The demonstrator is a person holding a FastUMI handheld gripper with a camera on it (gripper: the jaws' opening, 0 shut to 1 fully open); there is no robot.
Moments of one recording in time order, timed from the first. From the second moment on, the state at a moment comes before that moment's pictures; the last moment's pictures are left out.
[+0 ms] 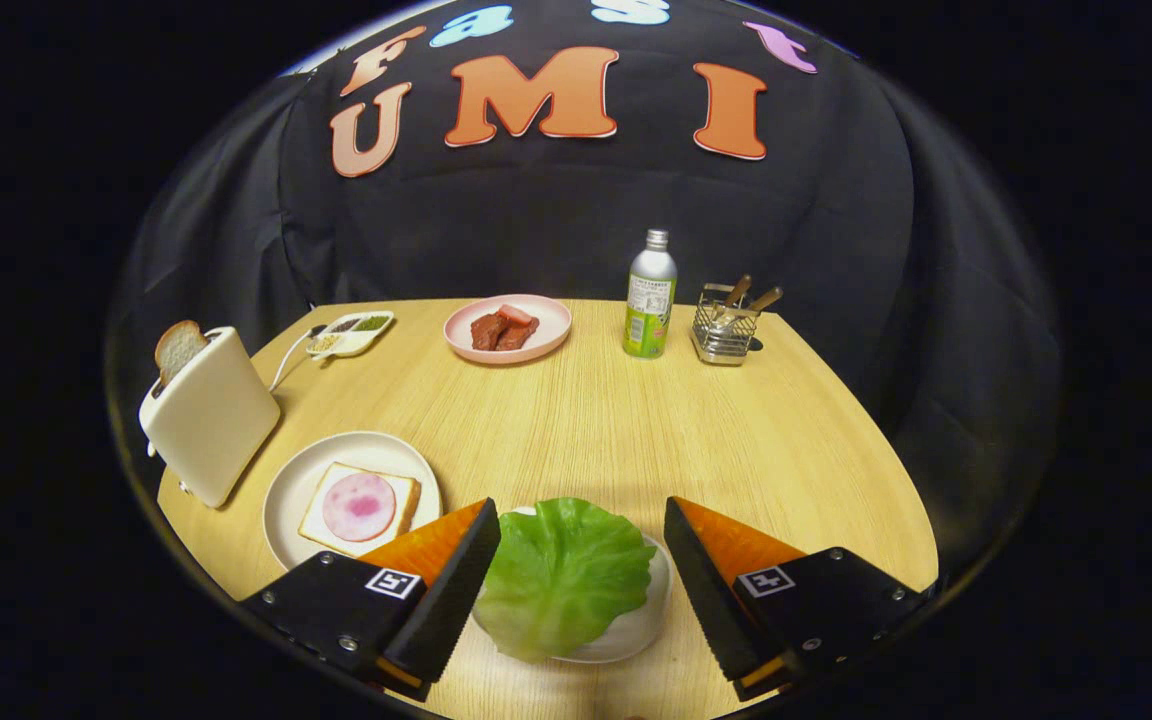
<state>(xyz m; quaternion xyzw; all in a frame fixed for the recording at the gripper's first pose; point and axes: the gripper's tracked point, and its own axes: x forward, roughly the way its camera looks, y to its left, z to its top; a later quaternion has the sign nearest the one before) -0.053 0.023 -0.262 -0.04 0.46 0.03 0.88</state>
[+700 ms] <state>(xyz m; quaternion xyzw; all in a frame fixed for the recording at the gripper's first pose) -0.093 0.025 -0.338 -0.01 0.60 0.02 0.80</state>
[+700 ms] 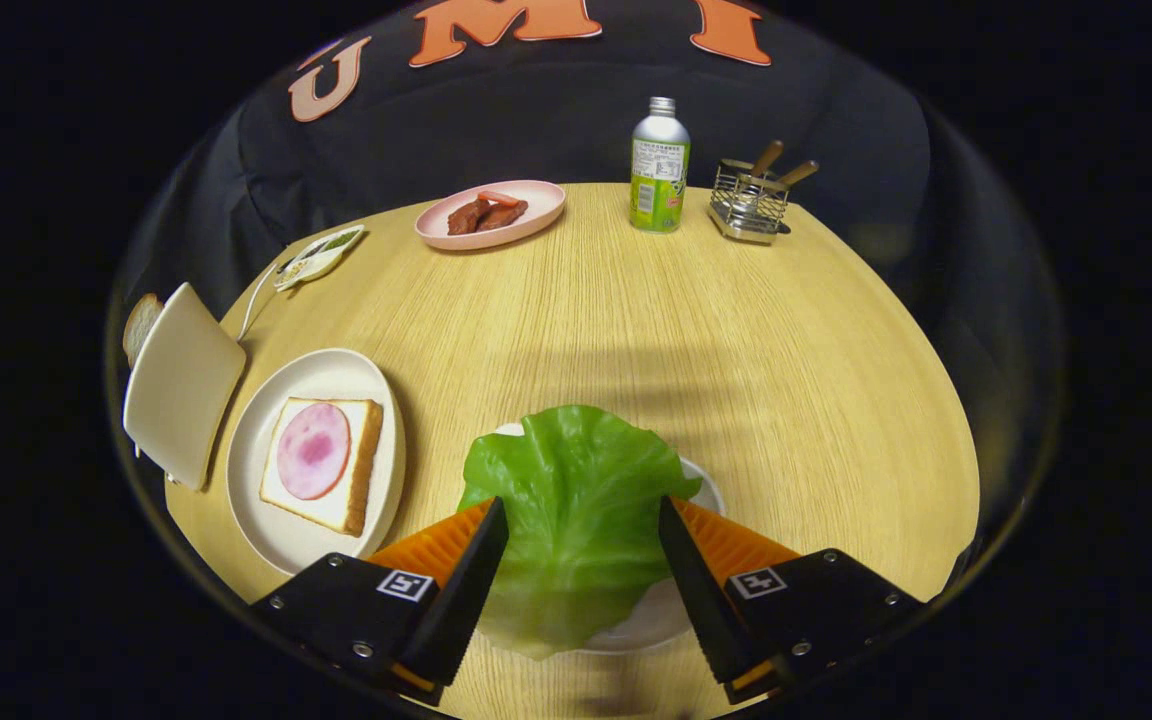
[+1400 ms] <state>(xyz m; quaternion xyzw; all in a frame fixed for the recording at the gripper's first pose) -0.083 0.032 -0.343 -0.02 0.58 0.02 0.82</state>
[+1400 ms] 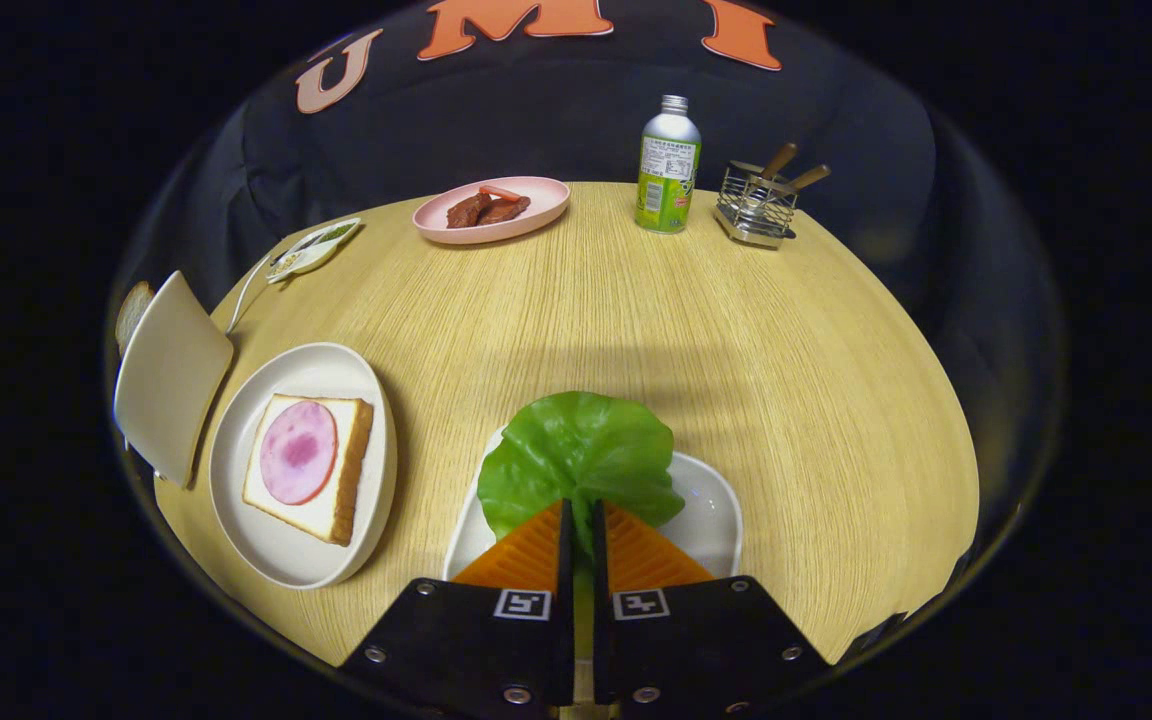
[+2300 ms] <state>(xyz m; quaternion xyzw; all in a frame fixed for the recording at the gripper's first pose) -0.054 0.097 -0.257 0.05 0.49 0.11 0.86</state>
